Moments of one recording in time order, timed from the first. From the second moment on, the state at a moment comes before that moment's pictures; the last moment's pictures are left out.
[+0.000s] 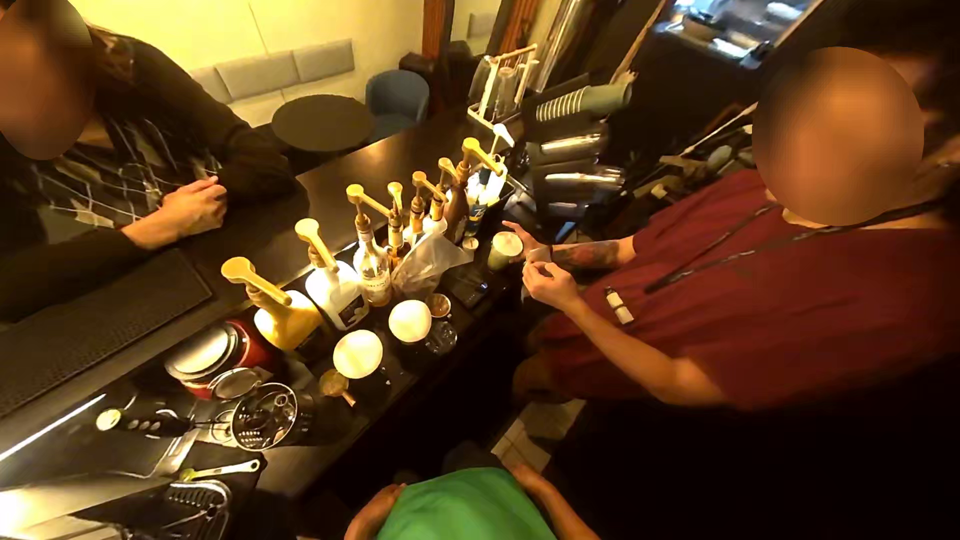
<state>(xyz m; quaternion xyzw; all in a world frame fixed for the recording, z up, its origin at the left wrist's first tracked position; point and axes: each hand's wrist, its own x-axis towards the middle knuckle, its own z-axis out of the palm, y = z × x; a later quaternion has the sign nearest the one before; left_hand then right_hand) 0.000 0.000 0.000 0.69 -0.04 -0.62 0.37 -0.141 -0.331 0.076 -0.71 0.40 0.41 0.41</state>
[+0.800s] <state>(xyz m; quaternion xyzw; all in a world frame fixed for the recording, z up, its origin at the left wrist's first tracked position) 0.099 -0.228 0.062 0.75 0.10 -0.25 0.61 0.109 -0.380 0.042 -0.66 0.39 0.03 0.64</state>
